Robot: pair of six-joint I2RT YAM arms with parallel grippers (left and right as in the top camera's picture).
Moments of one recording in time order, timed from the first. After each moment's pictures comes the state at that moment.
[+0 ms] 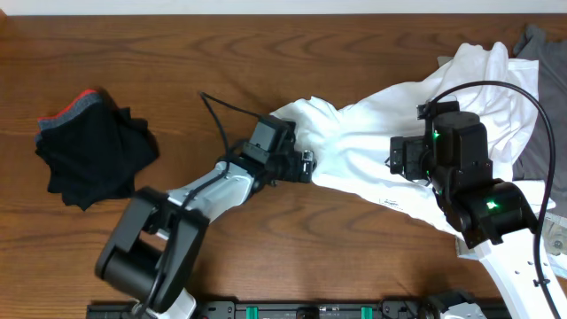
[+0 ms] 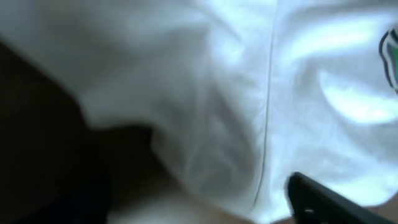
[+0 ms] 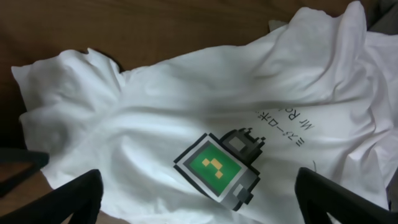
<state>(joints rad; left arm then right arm) -0.52 1.77 0.87 -0.04 0.28 -0.40 0.27 1.07 0.99 -0.71 0.20 0.11</state>
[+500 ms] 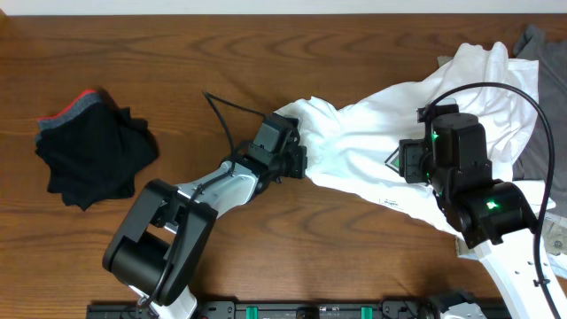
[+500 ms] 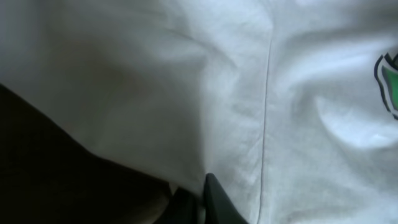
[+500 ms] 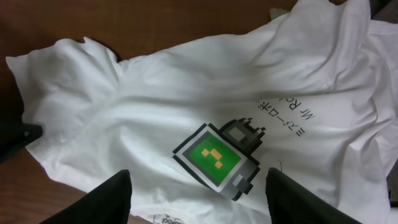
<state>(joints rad) -0.53 1.81 0.87 0.05 0.26 -0.43 0.27 1.07 0.99 -0.74 0.20 0.12</state>
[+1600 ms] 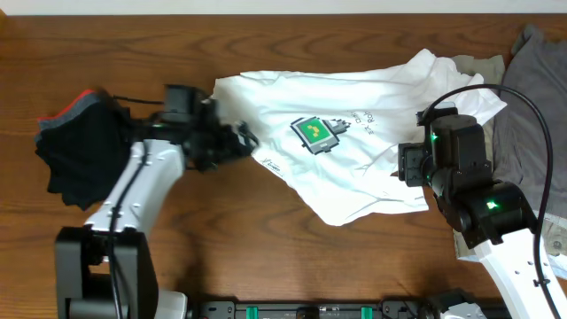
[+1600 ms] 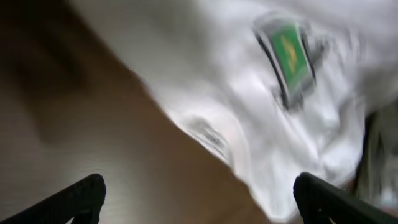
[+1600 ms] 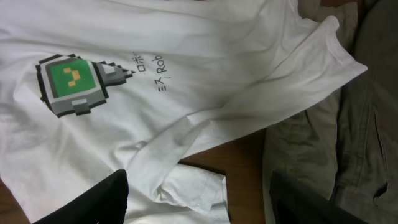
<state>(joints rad) -0.14 1.60 1.04 -0.64 0.50 -0.35 0.27 1.07 0.99 -0.78 0.20 0.12</state>
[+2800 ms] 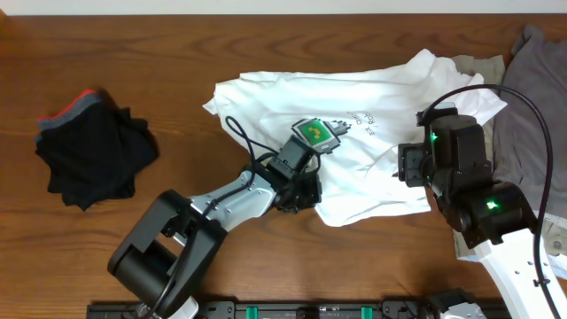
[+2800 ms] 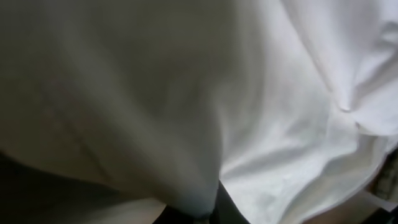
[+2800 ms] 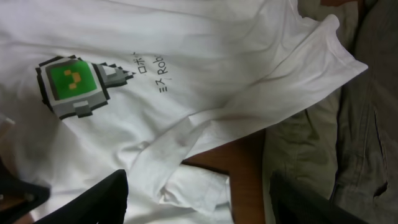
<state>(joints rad) -0.66 1.79 0.88 -0.27 0.38 -0.84 0.27 1.07 0.99 -0.78 0.20 0.12</state>
